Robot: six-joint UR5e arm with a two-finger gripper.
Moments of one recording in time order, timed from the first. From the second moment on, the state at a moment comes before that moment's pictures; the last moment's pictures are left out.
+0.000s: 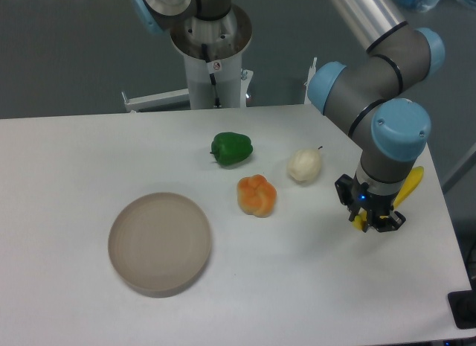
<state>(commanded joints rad) 2.43 -2.10 -1.35 -1.16 1.58 1.41</state>
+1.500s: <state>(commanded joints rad) 2.22 -2.21 -1.37 -1.10 1.56 1.20</state>
